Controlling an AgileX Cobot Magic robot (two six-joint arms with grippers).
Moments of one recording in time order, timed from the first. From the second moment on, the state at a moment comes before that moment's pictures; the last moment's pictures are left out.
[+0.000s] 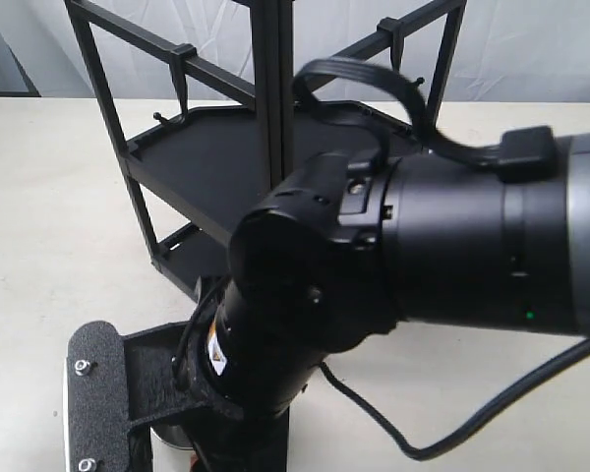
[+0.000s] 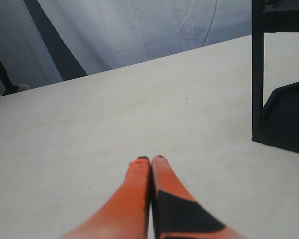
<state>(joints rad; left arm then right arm) -0.09 0.08 0.00 0.16 0.25 0.04 1.17 1.67 -1.13 0.22 0.80 -0.86</state>
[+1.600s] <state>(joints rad) -0.09 0.05 0.00 0.16 0.25 0.04 1.17 1.70 -1.15 0.29 0.69 -0.73</state>
